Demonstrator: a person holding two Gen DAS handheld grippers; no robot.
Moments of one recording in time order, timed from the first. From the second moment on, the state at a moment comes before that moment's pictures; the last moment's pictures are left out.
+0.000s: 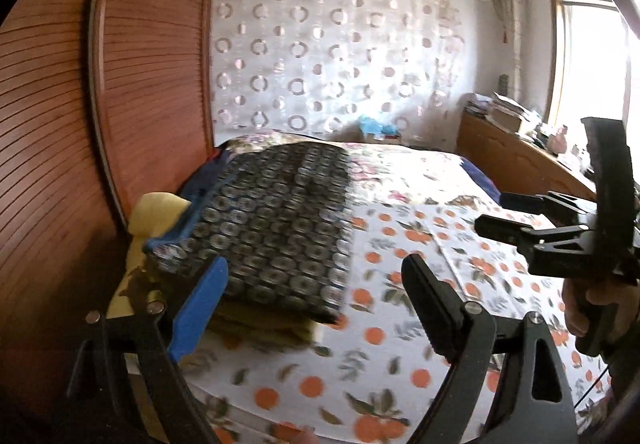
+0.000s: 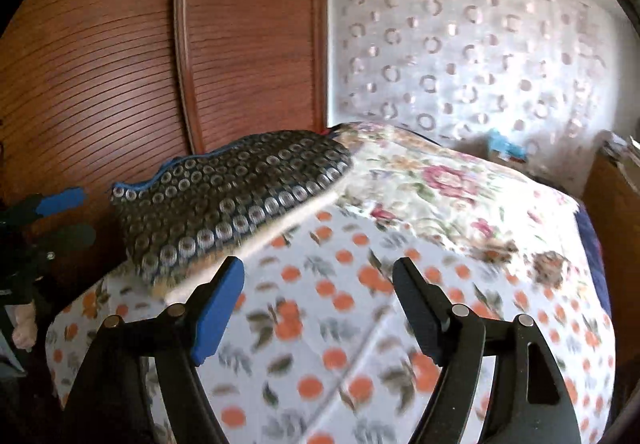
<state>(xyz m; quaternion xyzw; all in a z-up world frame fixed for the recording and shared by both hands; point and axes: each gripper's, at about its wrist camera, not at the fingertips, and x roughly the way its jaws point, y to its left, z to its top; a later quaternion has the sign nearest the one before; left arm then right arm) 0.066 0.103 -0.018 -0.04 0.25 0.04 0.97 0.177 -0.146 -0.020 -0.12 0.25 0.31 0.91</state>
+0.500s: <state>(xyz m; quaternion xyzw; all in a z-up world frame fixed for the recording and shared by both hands) 0.041 0.019 0.005 -0.02 0.23 -0.03 0.97 0.068 -0.229 -0.014 -0.04 0.22 0.21 0.95</state>
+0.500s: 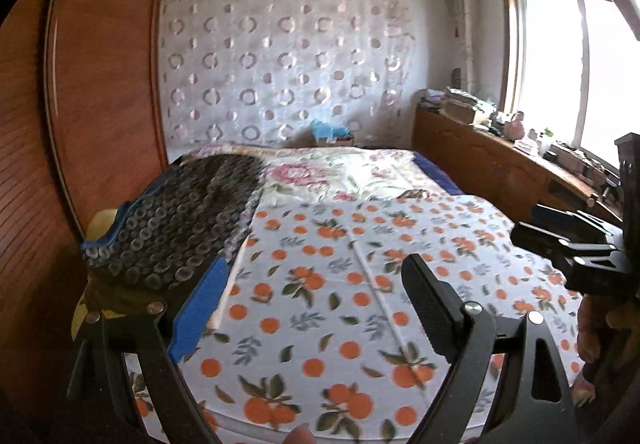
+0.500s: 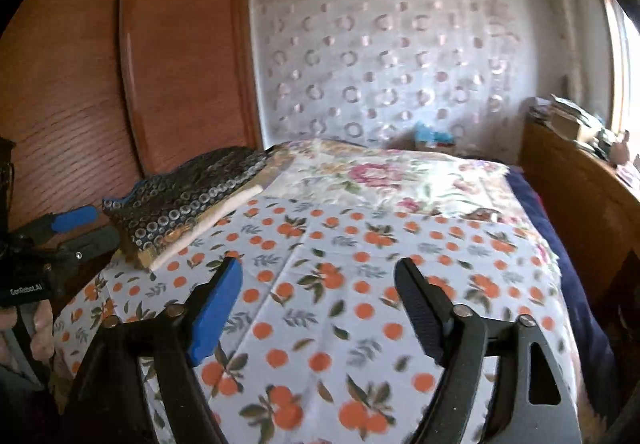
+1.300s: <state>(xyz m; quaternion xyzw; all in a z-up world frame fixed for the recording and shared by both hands) 0.018 -0.016 0.064 -0.01 0.17 -0.04 0.98 -0.003 -0.215 -0.004 -0.01 0.14 0.14 0.98</state>
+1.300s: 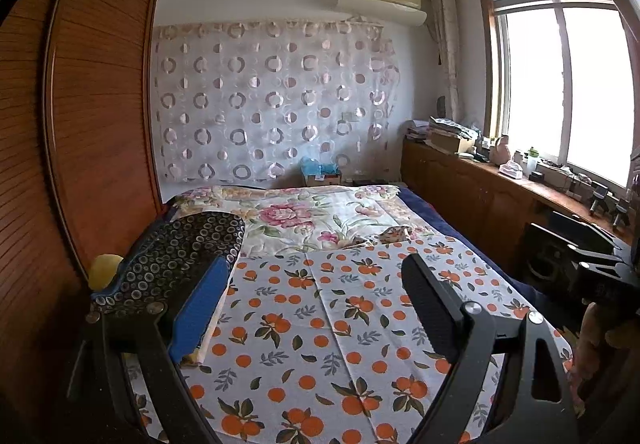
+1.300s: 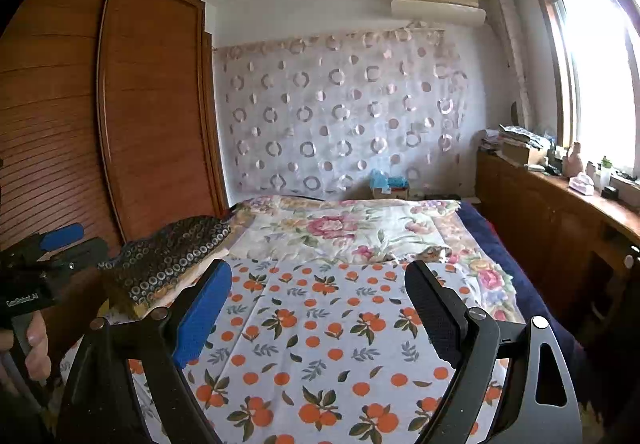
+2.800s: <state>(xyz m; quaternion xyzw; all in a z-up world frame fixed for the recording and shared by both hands) 0.014 -0.010 0.066 0.00 0.17 -0.02 0.99 0.010 -0.240 0.004 -0.01 0.15 0.14 0.98</state>
